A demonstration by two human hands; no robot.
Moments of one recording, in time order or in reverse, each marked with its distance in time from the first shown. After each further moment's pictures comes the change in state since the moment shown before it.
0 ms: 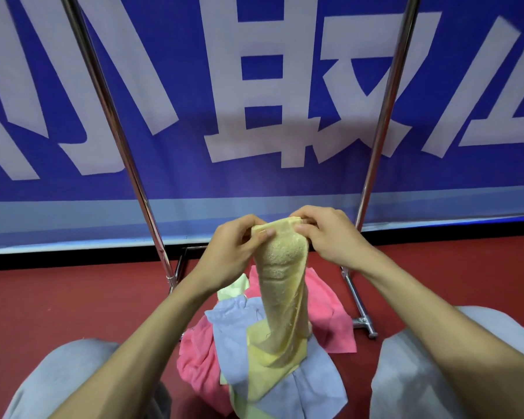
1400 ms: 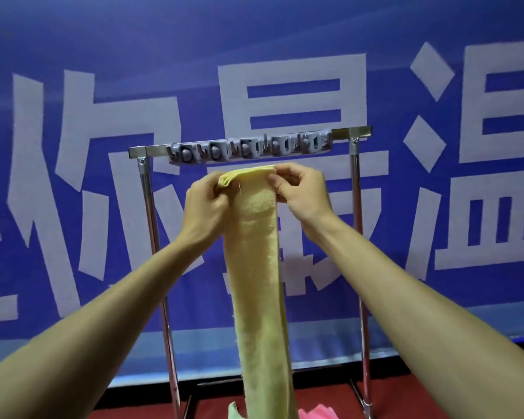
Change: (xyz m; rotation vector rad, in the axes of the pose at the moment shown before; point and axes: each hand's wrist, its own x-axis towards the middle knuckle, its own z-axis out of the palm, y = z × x) left_hand 0.070 0.242 -0.129 0.180 0.519 0.480; right_hand 0.056 -0.212 -0.185 0.726 0.483 -0.326
